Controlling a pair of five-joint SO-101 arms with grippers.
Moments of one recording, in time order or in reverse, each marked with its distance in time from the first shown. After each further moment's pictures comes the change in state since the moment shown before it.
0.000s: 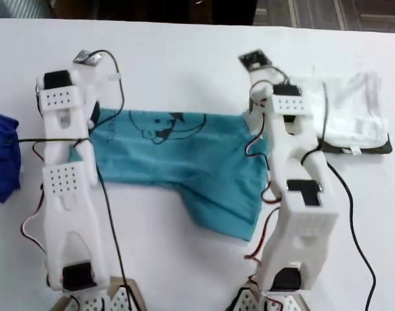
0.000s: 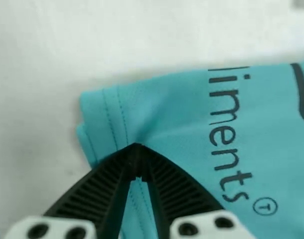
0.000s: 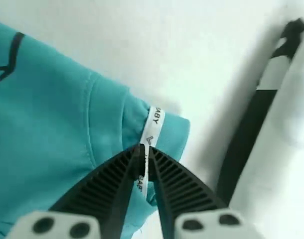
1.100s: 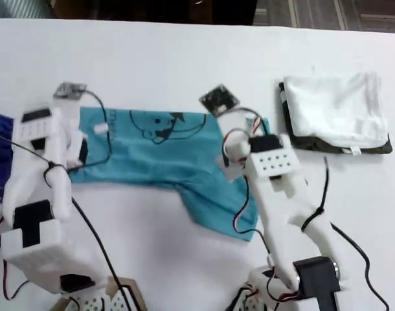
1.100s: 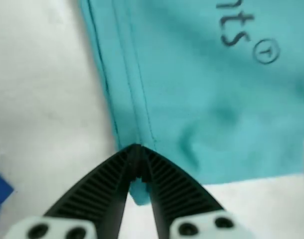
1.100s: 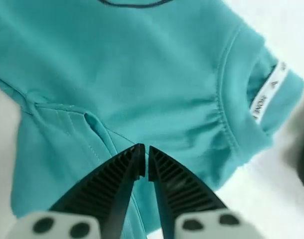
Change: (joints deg) left arm -5.6 -62.9 101.8 -36.7 0.1; right arm -13.2 -39.1 49.2 -11.0 0.1
